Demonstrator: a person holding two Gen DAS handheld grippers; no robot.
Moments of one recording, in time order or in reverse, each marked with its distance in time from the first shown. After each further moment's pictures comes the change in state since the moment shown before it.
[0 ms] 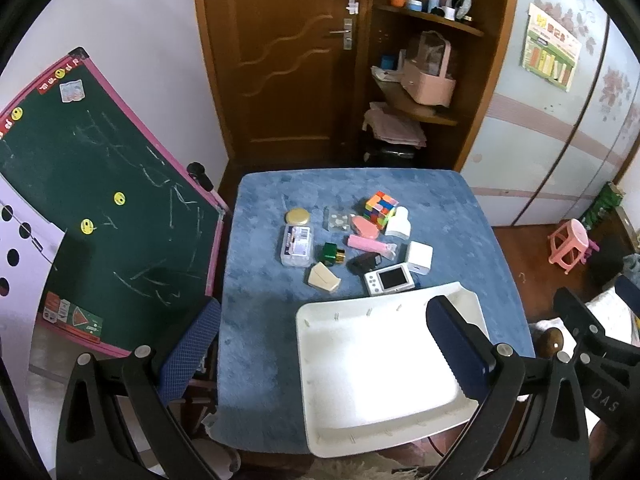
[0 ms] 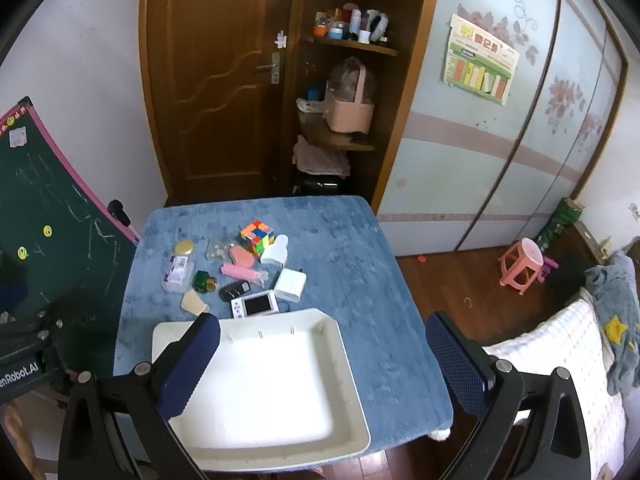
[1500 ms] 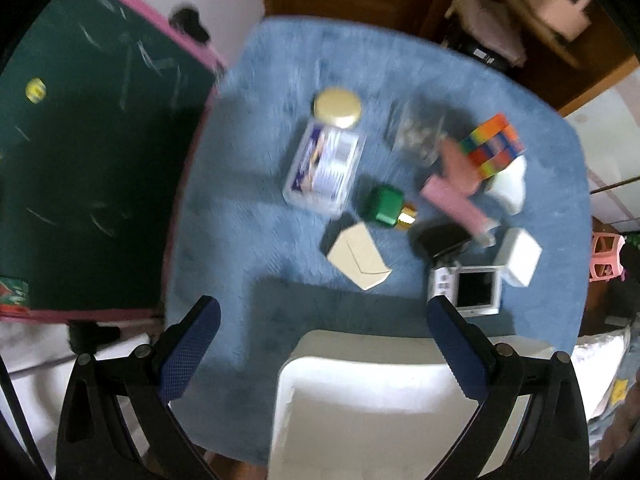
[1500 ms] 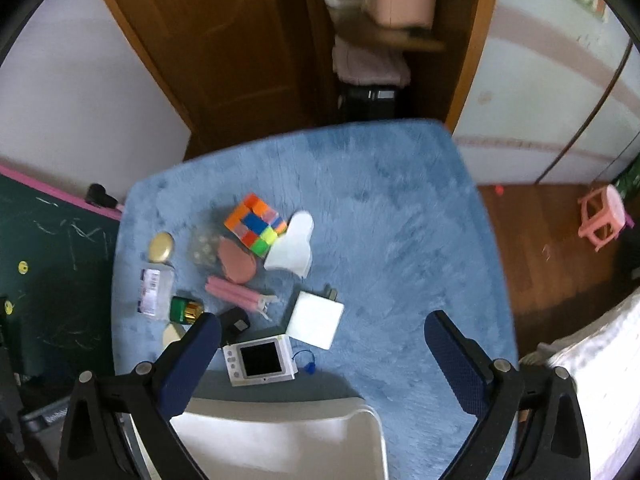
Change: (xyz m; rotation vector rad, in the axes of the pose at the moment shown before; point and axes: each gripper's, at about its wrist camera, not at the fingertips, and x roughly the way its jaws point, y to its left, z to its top) left arm 0.281 0.027 0.030 -0.252 0.565 0.098; right arm 0.297 -0.009 0.096 0.047 0.422 0.241
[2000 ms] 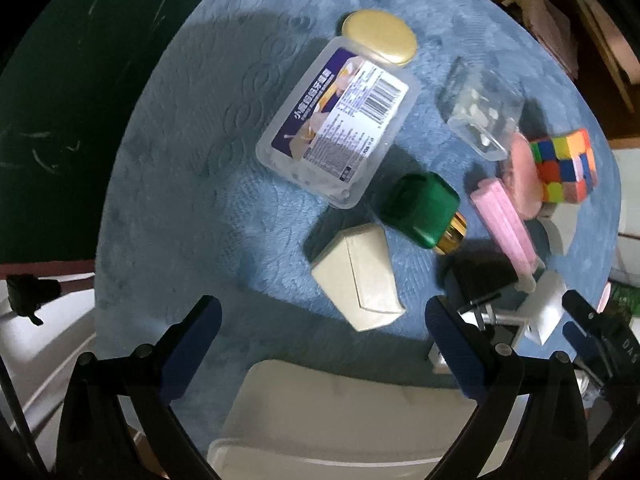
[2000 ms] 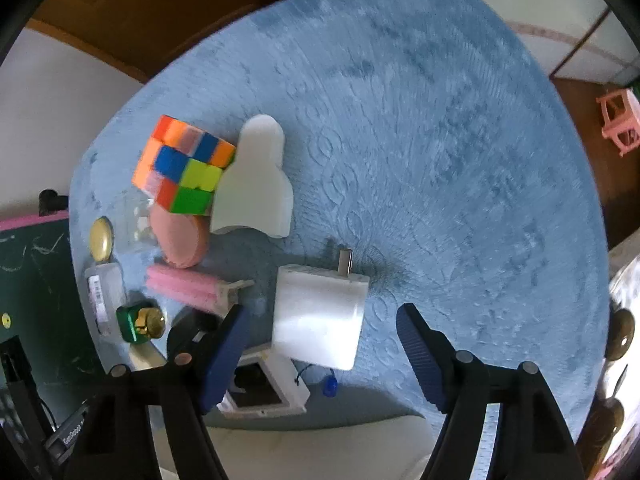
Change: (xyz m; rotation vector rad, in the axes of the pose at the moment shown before) left arm 0.082 0.005 0.022 -0.205 0.172 -0.058; right arm 0.142 -0.016 -0.002 0.209 0.313 0.045
